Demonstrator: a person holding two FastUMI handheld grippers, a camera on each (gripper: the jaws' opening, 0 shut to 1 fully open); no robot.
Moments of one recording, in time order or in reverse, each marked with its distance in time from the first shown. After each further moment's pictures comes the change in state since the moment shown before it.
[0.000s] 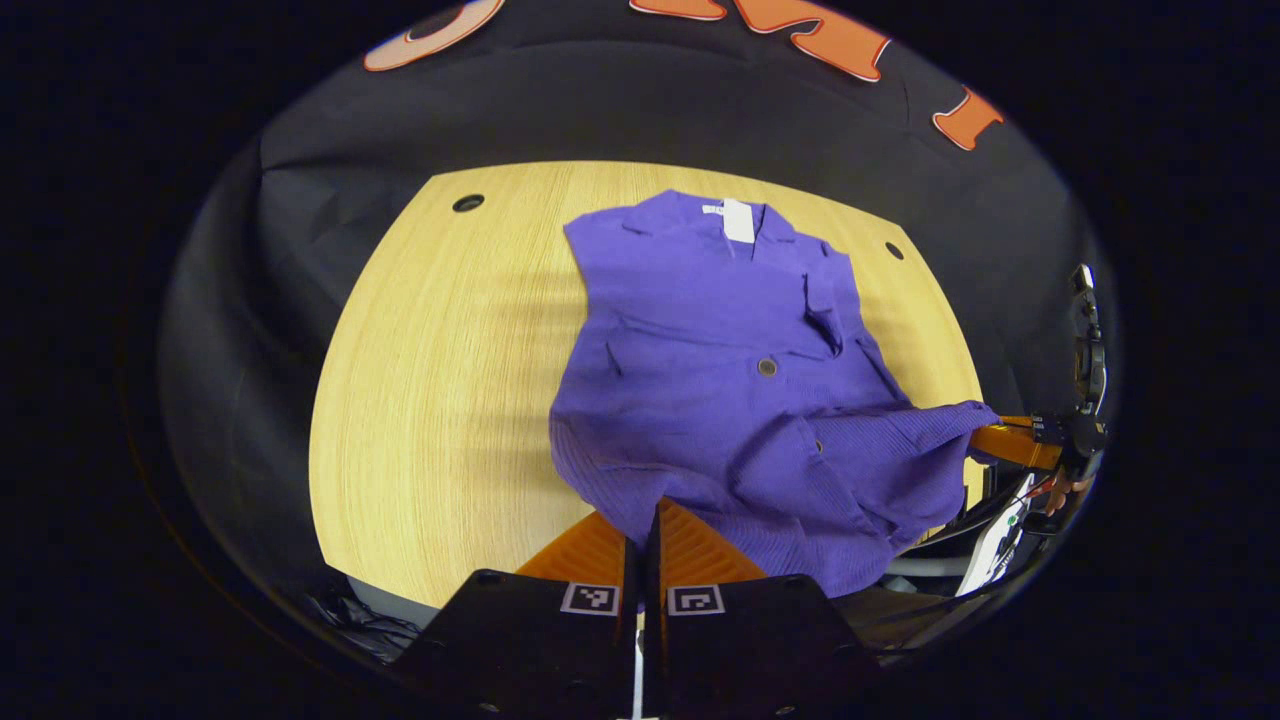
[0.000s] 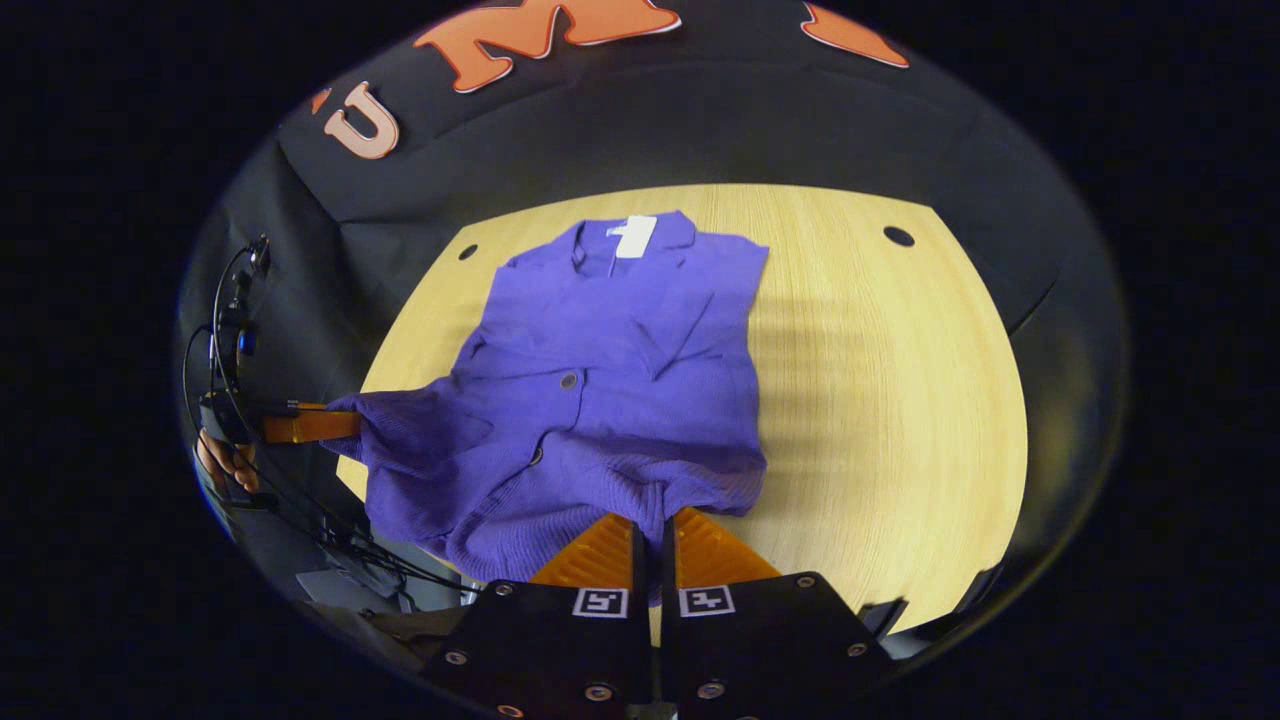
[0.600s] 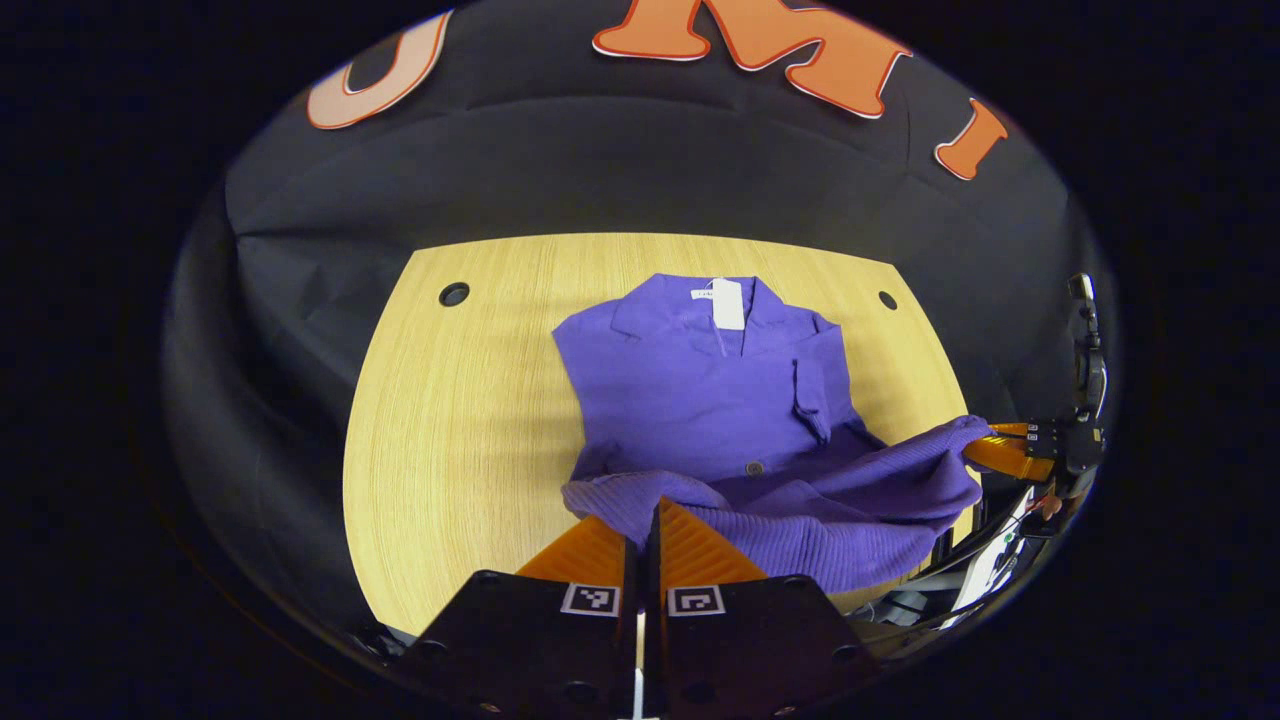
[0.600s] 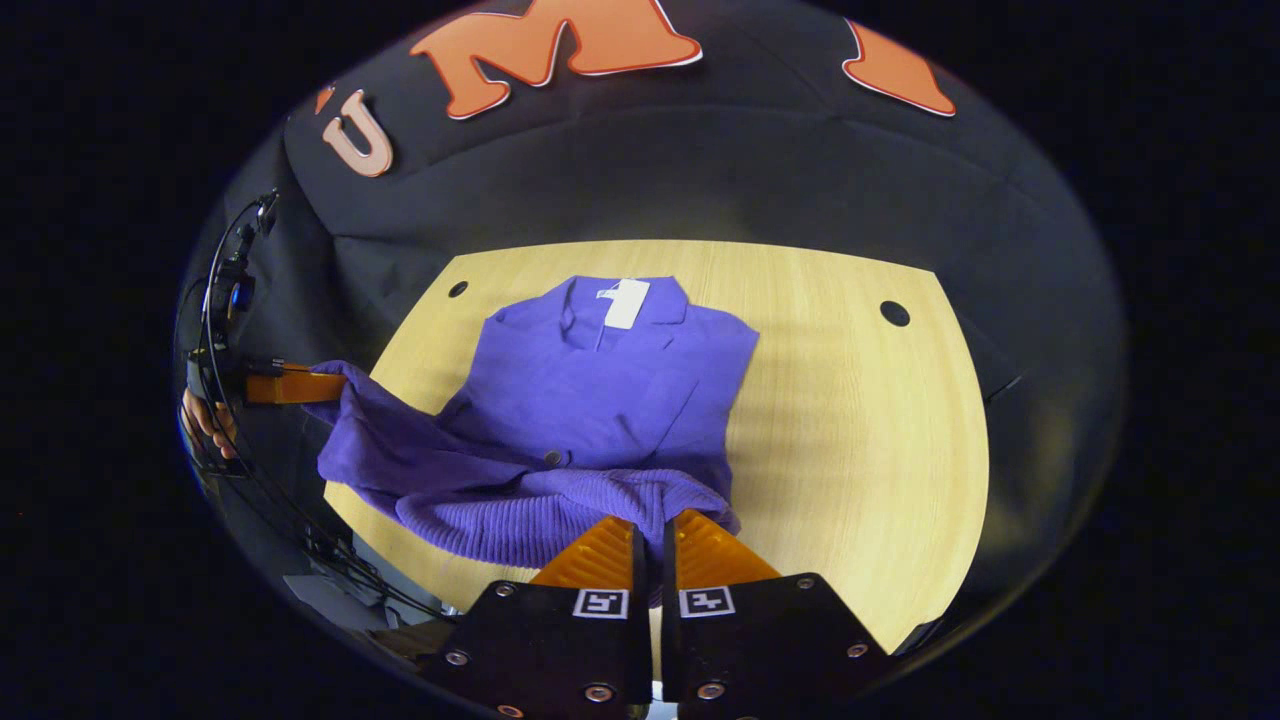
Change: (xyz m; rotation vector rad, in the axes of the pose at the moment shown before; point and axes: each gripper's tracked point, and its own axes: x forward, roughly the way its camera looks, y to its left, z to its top) left arm -0.007 -0.005 0.130 0.061 -0.060 -0.015; right arm 0.003 -0.017 0.090 -0.044 -0.052 -0.060
